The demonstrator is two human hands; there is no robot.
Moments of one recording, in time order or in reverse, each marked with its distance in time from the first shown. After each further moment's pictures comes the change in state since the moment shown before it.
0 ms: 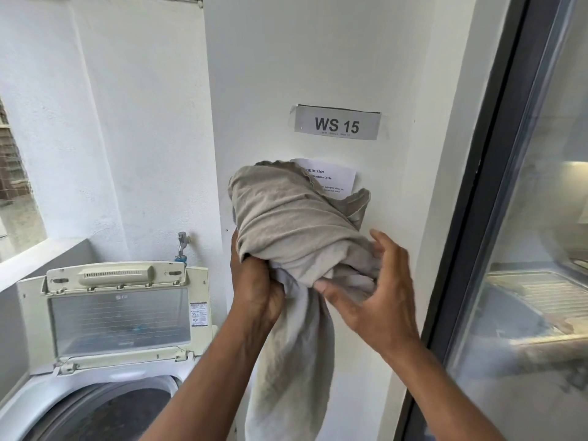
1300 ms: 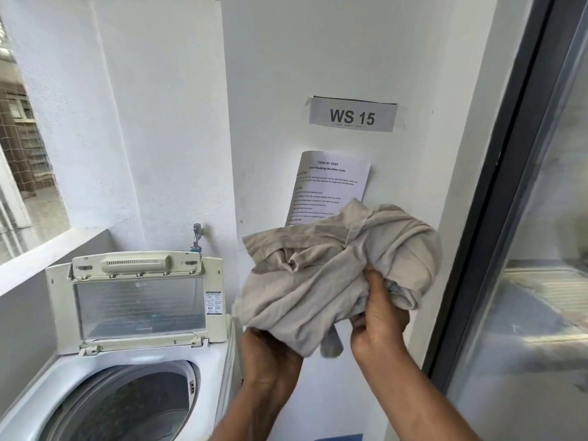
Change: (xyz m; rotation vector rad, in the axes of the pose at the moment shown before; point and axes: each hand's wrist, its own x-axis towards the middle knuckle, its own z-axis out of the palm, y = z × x) left_hand -0.087 -0.028 -0.079 -0.110 0.095 -0.273; right_hand -0.022 -0.010 0.045 1.124 0.446 1.029
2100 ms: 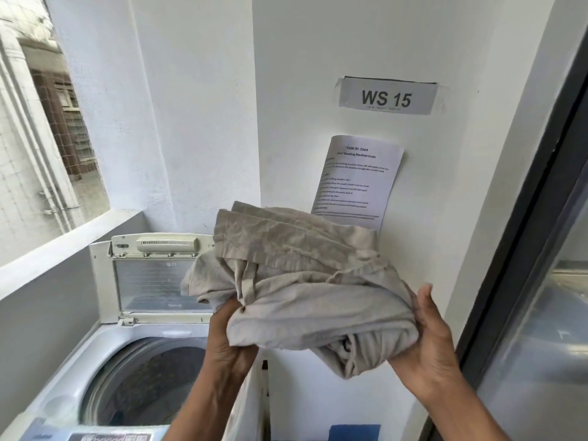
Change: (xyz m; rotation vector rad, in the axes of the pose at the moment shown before) left_hand 0.018 0.066 -0.063 0.224 -0.038 0.166; right_hand 0.018 -0.009 -0.064 -0.167 -0.721 0.307
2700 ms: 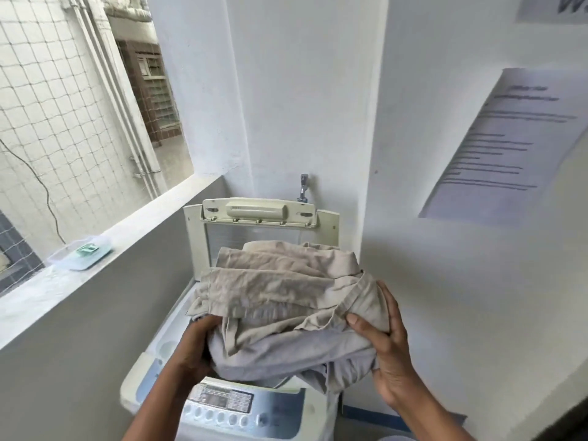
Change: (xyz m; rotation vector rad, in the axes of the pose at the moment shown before) left_hand 0.002 0.135 -0.237 0.458 0.377 -0.126; right_hand 0.061 0.229 0.100 -0.257 0.073 0.045
